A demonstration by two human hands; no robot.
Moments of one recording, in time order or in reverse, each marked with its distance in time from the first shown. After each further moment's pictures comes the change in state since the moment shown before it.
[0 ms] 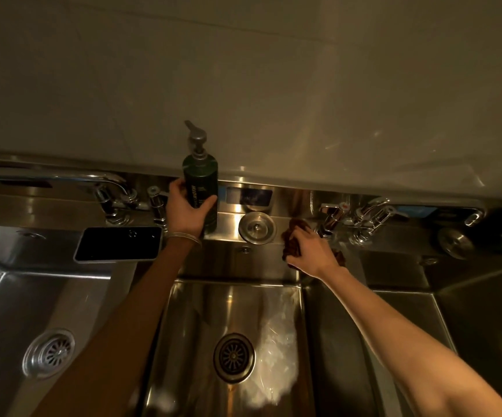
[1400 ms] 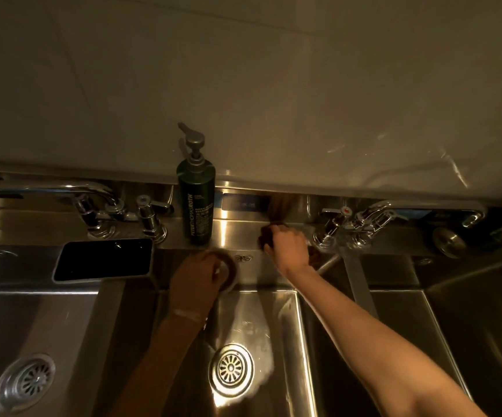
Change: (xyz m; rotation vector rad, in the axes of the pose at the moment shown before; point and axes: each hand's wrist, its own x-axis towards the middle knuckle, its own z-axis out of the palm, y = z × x) left_hand -0.068 -0.053 -0.011 0.782 -0.365 0.329; right_hand 0.033 -0.059 0.008 -0.184 0.105 0.148
